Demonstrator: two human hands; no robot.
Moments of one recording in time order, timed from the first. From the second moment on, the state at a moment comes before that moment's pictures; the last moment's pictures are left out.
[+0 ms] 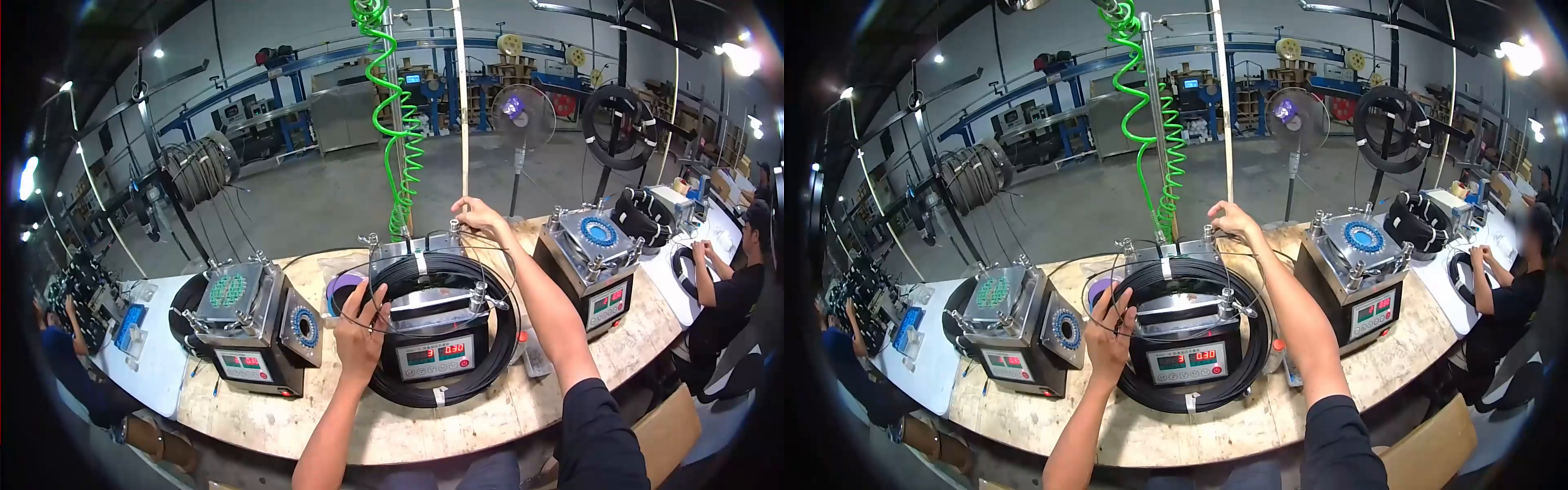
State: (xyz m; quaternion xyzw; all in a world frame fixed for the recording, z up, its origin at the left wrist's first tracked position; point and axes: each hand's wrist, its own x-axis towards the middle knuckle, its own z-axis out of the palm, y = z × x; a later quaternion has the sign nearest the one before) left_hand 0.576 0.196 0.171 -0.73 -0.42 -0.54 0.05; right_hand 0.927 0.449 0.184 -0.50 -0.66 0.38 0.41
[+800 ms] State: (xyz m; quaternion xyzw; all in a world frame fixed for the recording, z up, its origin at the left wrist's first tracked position) left_hand 0.572 0.200 0.165 -0.72 -0.40 -0.56 0.04; right_hand 0.903 0.365 0.217 -0.43 -0.65 0.48 0.41
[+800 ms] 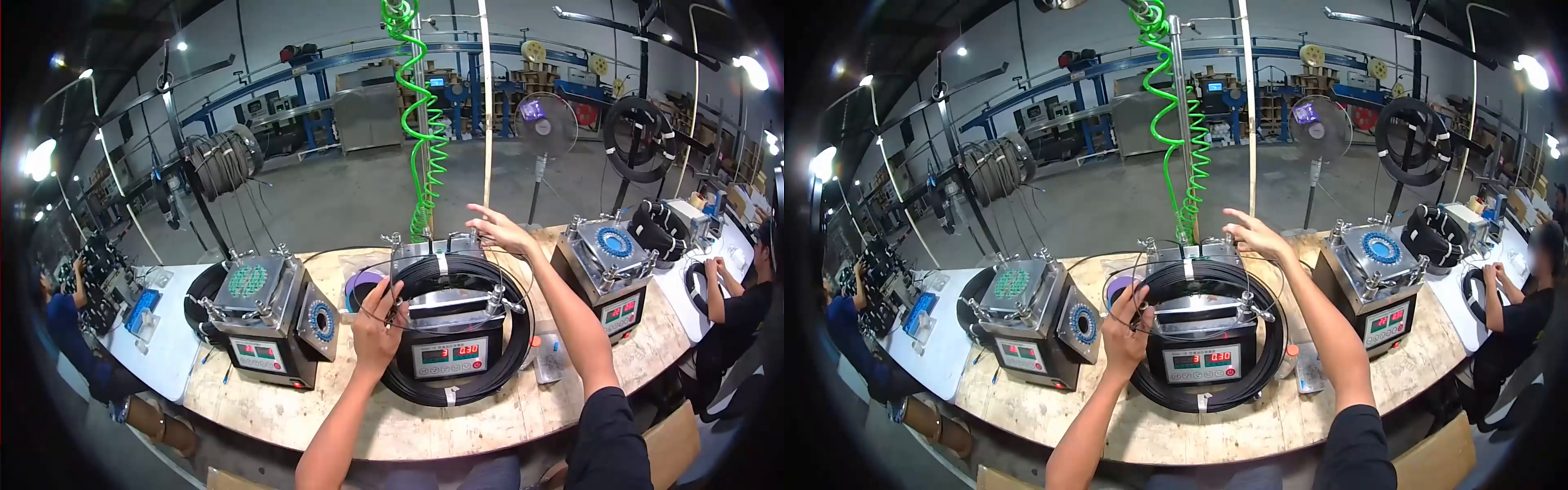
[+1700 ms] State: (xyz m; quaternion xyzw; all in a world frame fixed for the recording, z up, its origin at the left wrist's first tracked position) left_hand 0.555 0.431 0.128 -0.38 -0.26 -0.59 -0.66; right_hand 0.841 0.178 0.148 -0.58 -0.58 -0.12 0.55
